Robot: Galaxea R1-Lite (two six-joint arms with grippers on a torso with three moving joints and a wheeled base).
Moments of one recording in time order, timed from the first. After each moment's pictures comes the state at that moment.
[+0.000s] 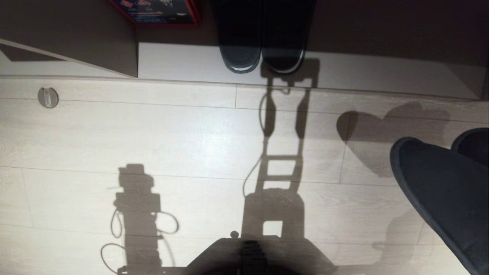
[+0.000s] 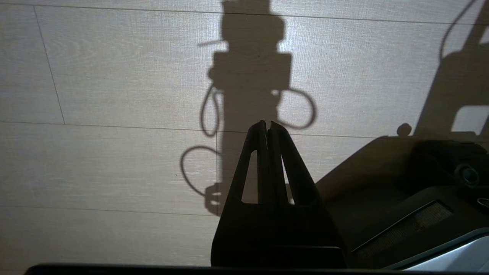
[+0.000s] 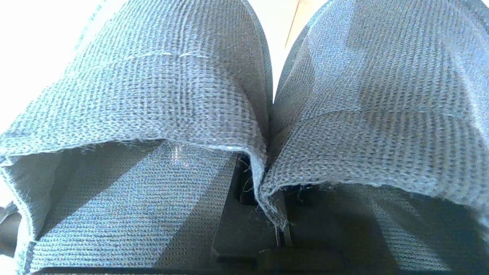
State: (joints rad) left arm 0.00 0.00 0.00 0.00 0.00 -0.01; right arm 0.02 0.57 -0.36 -0.24 0.23 -0.08
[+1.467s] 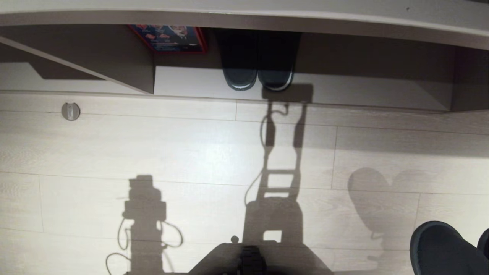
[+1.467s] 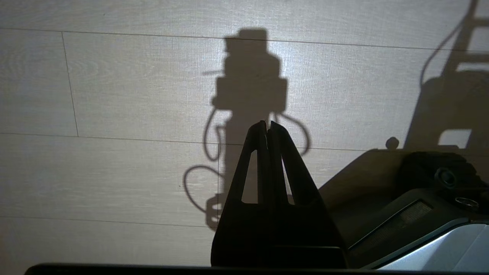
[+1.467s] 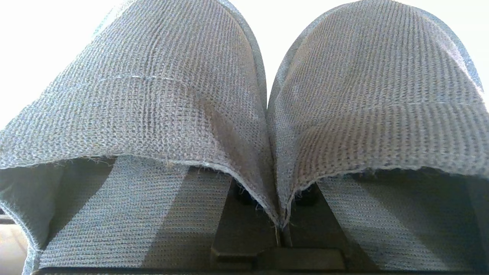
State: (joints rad) left arm 0.00 0.00 0.00 0.00 0.00 -0.01; right arm -0.01 0.00 0.00 0.00 0.00 -0.01
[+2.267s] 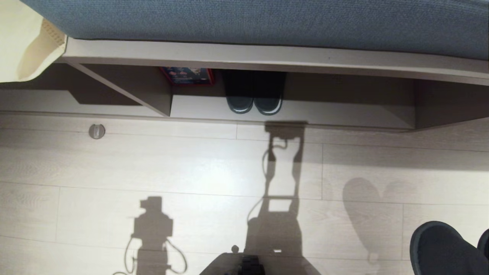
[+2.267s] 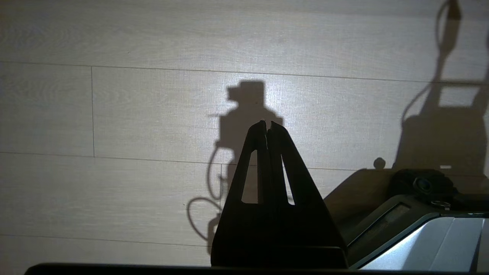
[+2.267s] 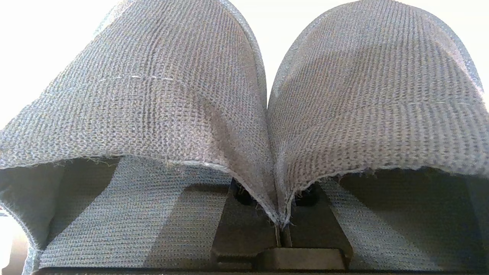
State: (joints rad) left arm 0.00 0.00 0.00 0.00 0.00 -0.01; right arm -0.01 0.00 0.00 0.00 0.00 -0.01
